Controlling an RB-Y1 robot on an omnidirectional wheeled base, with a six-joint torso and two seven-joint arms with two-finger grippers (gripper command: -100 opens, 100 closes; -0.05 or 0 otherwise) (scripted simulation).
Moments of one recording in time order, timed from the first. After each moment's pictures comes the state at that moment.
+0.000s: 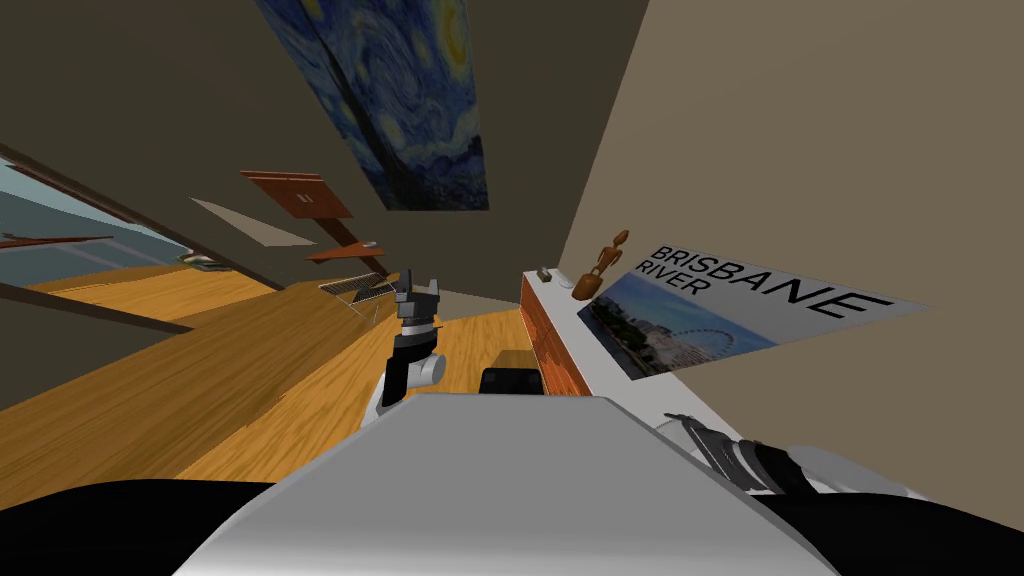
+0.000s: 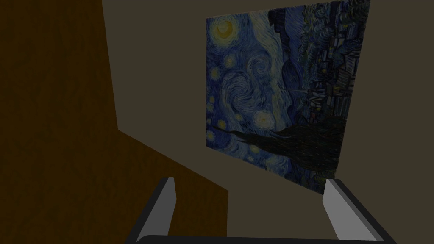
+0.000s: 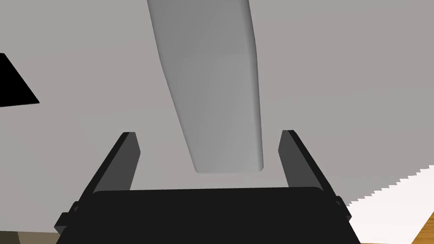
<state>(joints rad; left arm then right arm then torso) 0.49 0.03 0.01 -2.31 0.02 -0.43 0.03 0.57 -1.24 0.33 -0.94 0.98 -0.69 1.27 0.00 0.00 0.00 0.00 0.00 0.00</state>
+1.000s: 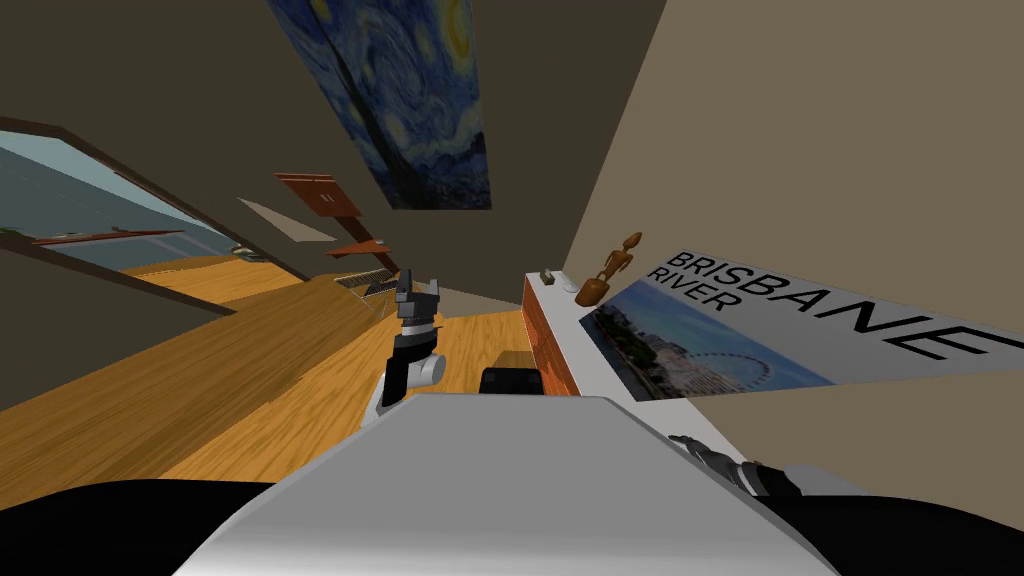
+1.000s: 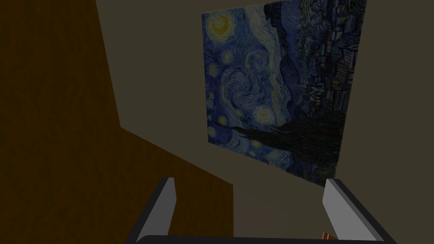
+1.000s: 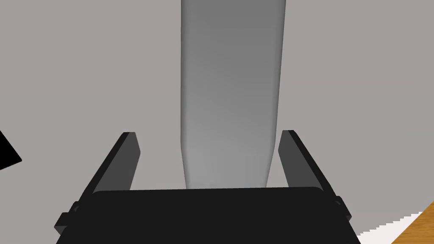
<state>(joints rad) 0.49 0.03 0.01 -2.31 0.02 -0.43 0.03 0.54 -1.16 0.40 -0.83 1.07 -0.69 1.37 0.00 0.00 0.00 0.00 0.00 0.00</state>
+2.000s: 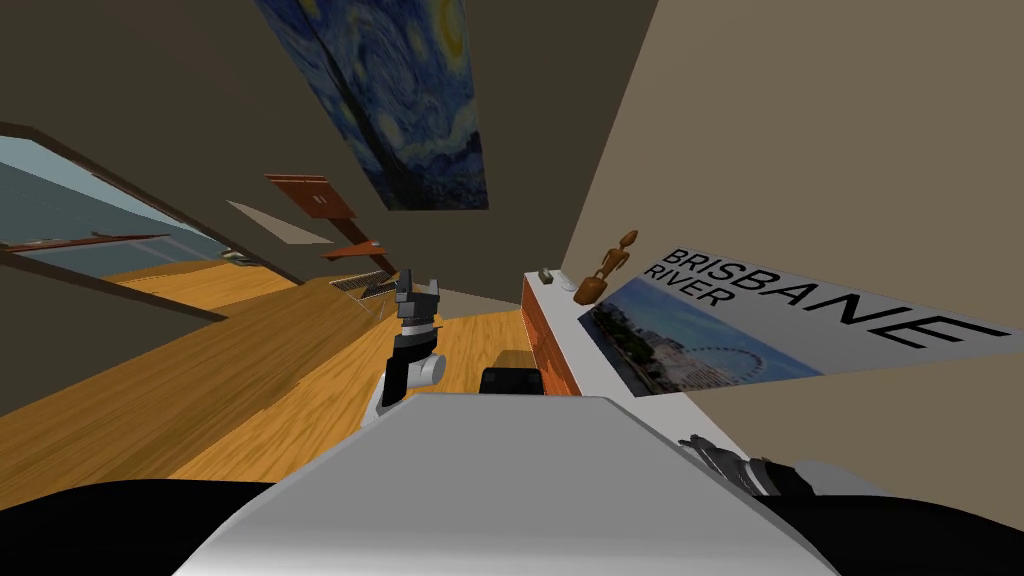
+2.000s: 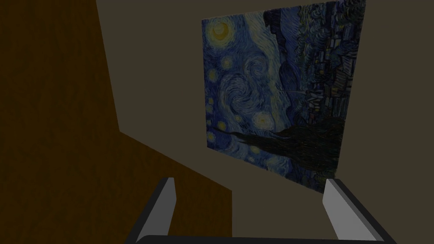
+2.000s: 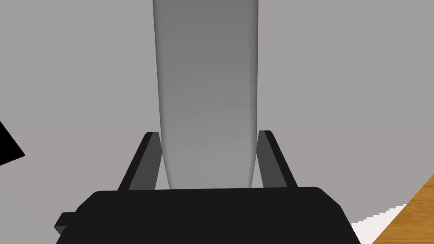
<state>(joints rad) 0.49 0.03 0.01 -2.31 0.02 -0.43 0.03 0.54 -1.20 0.38 -0.84 1.05 -0.72 1.37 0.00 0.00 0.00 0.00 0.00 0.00</state>
